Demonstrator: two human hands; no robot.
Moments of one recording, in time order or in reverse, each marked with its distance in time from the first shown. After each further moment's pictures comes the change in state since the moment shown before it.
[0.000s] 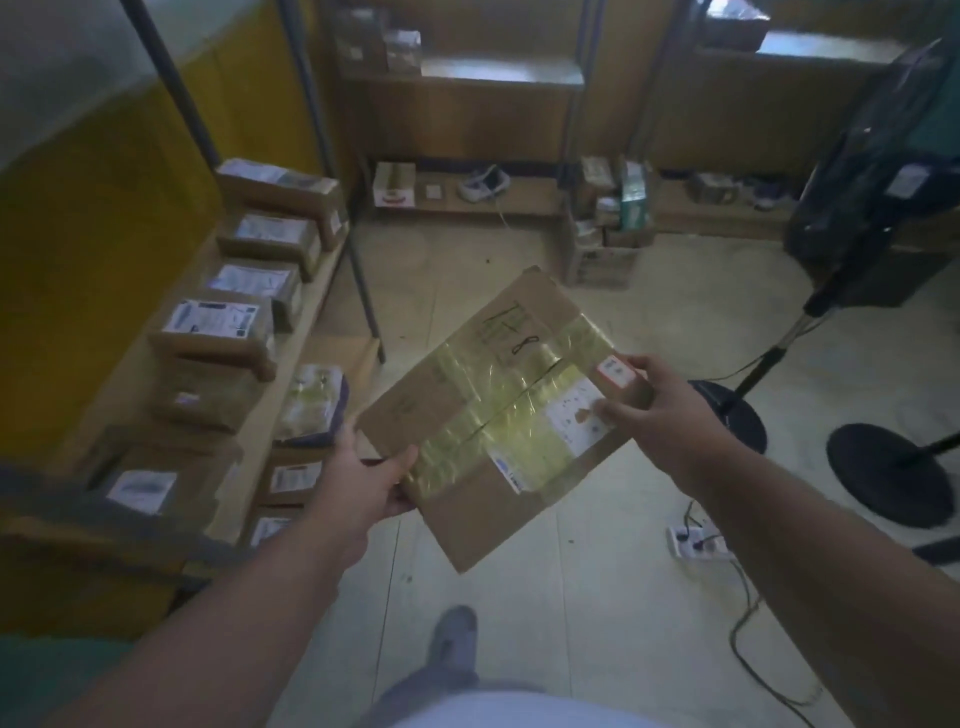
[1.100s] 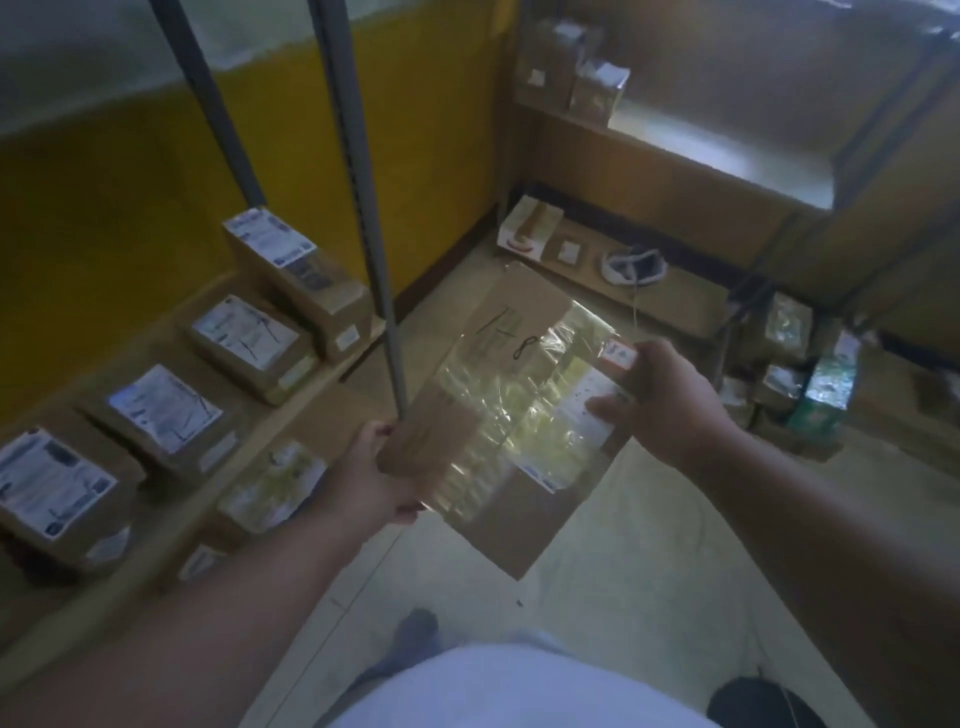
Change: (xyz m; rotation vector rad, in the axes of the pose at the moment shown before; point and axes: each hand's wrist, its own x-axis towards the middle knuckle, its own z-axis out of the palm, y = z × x) left_hand 0.421 0.221 0.157 0.047 0.277 -0.016; right_hand 0.625 -0.188 0.043 -0.597 -0.302 -0.339
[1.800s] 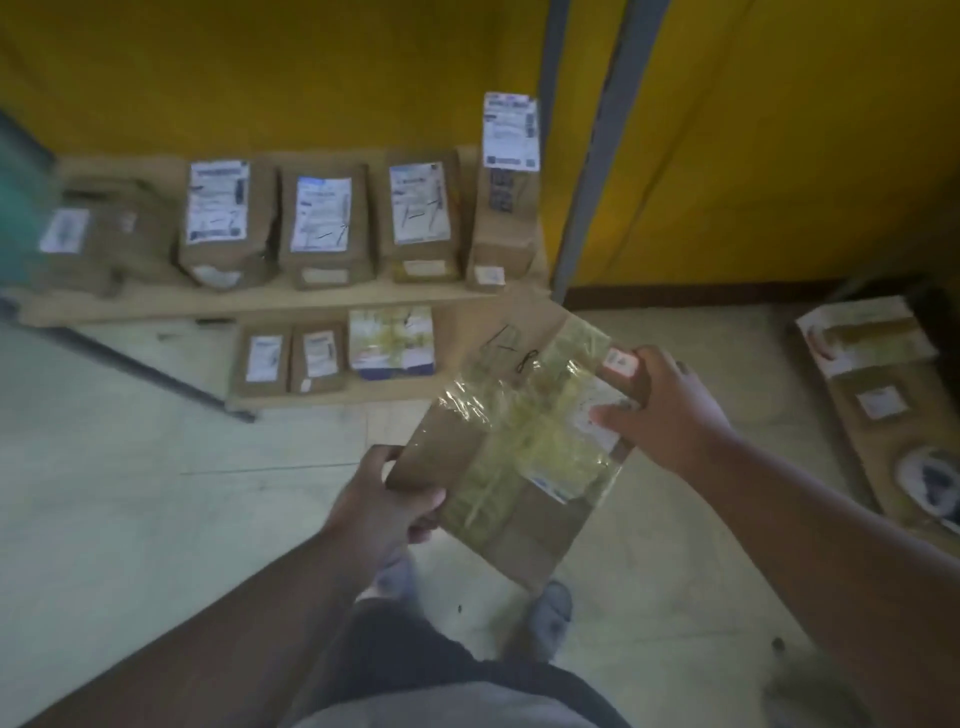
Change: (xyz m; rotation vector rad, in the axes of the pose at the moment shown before) left_hand 0.064 -0.034 0.151 -0.596 0.800 -0.384; right_hand 0.267 -0.036 0.100 -0.400 -0.677 -0.614
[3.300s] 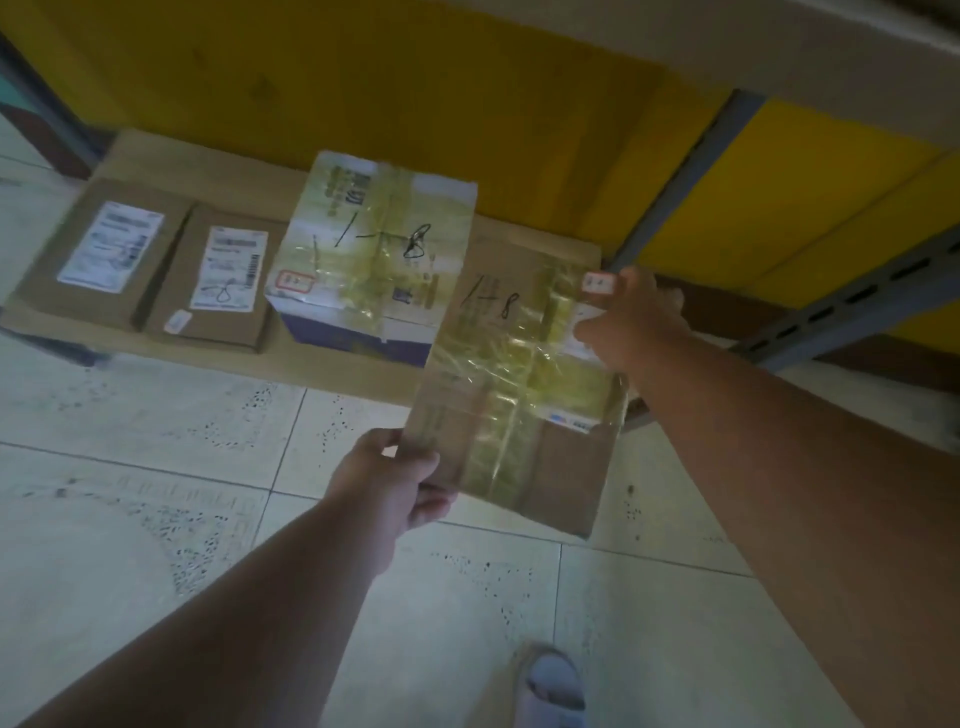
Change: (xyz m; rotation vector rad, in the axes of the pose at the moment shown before) left_hand 0.452 -0.136 0.076 -0.509 0.112 -0.221; right_hand 0.415 -0.007 0.349 -0.184 0.028 0.054
